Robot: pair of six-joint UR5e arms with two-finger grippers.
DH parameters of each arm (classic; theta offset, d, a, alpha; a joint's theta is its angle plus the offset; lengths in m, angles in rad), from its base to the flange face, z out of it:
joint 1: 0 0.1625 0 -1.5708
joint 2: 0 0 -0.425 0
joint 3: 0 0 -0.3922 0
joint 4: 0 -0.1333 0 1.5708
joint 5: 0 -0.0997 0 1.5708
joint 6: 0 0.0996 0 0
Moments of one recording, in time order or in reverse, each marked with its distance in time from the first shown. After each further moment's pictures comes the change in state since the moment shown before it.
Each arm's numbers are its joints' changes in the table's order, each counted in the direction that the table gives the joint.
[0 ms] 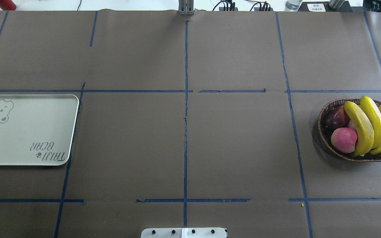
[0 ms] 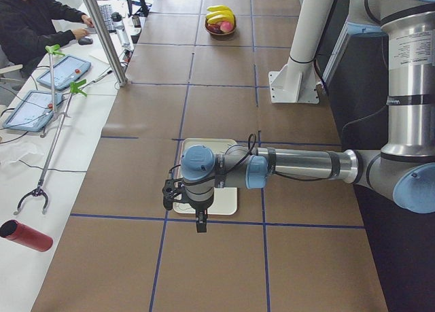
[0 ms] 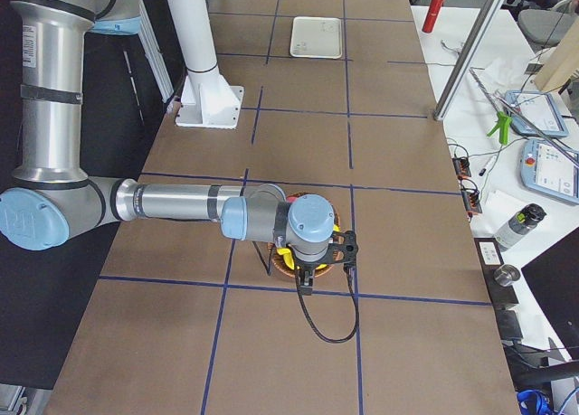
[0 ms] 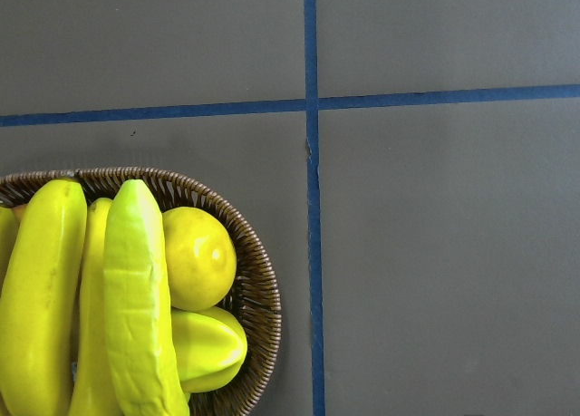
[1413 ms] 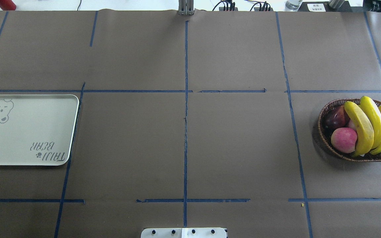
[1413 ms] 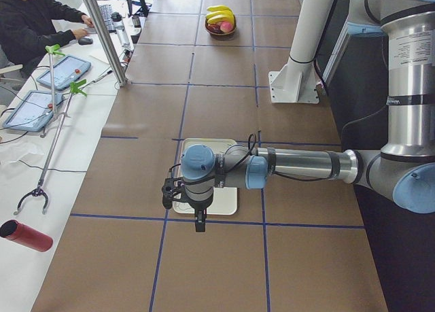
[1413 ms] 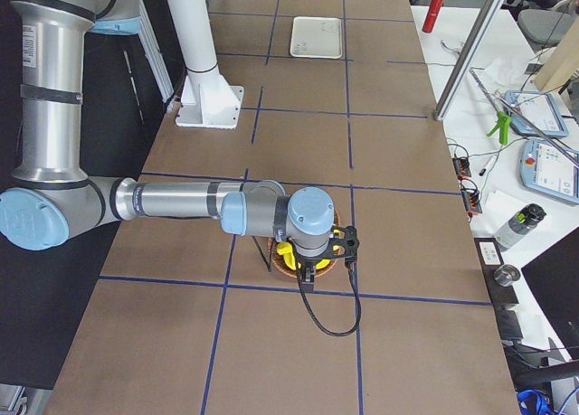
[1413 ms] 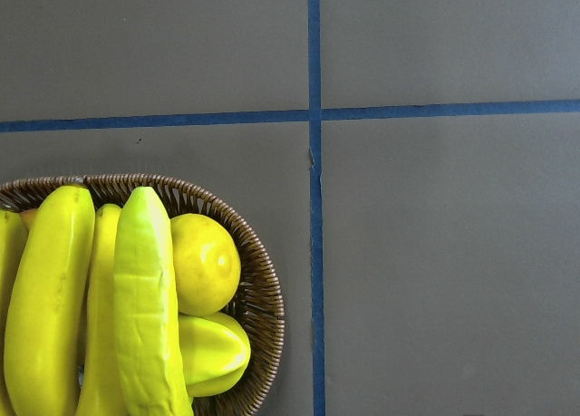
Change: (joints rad) left arm 0.000 0.000 0.000 0.015 0.000 0.009; right arm -0.003 -0.005 -0.024 -0.002 0.010 0.011
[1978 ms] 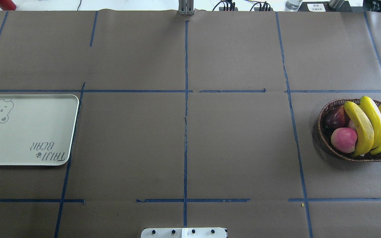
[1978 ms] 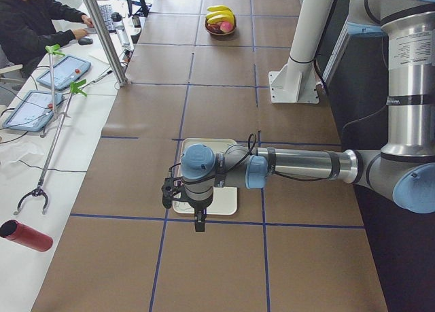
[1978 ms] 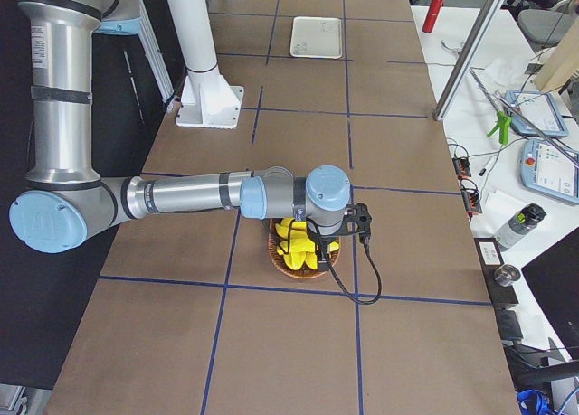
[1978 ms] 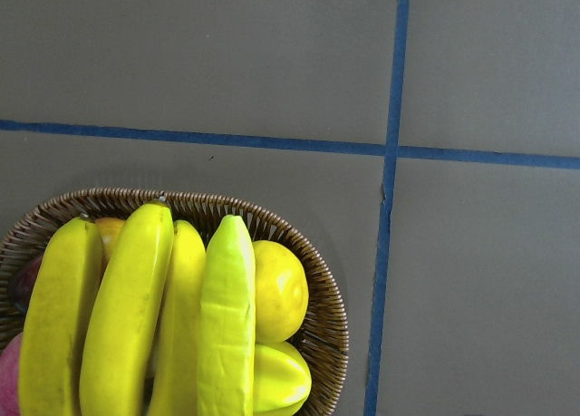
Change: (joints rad) left arm 0.000 0.000 0.001 0.002 -0.001 0.002; right arm -0.074 -0.022 -0.041 -0.021 -0.016 0.011
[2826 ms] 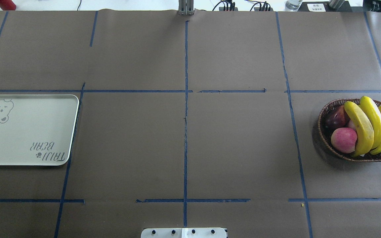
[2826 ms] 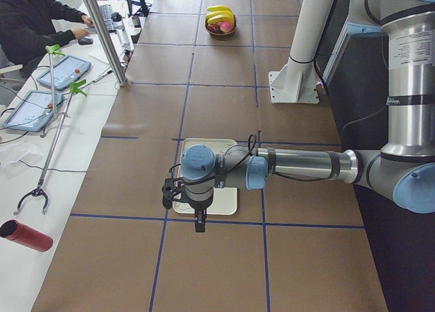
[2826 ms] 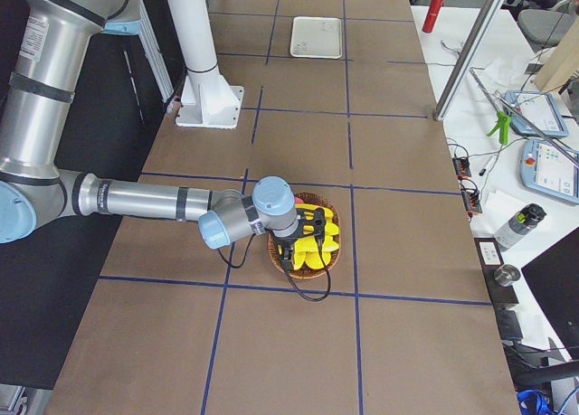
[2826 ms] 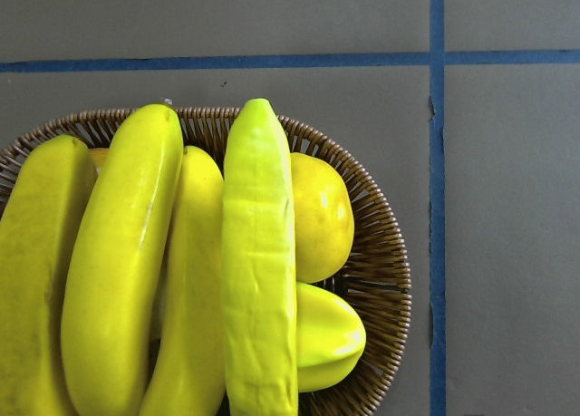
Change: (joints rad) left arm 0.000 -0.001 -0.004 0.002 0.001 0.001; right arm -0.226 0.243 -0.015 -0.588 0.085 0.470
